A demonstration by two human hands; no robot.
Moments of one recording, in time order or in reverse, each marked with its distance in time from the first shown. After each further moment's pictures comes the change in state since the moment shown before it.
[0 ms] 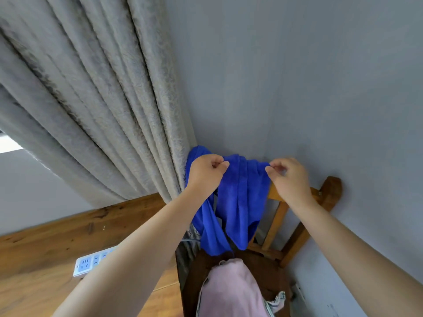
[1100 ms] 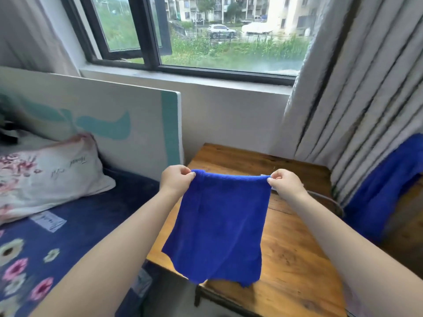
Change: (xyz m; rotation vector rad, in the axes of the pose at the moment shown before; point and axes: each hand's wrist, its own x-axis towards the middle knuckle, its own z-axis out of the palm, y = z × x) left_hand -0.462 -0.244 -0.385 0.062 0.655 -0.543; right_hand -0.389 -0.292 0.202 0.059 -0.728 -0.070
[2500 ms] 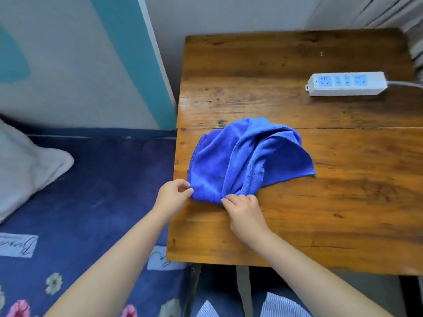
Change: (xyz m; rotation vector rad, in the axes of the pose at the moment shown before) left_hand 0.180 -0.285 0.049 0.236 -0.679 -0.210; right_hand 0.015 0.053 0.360 -0.640 -0.047 -0.314
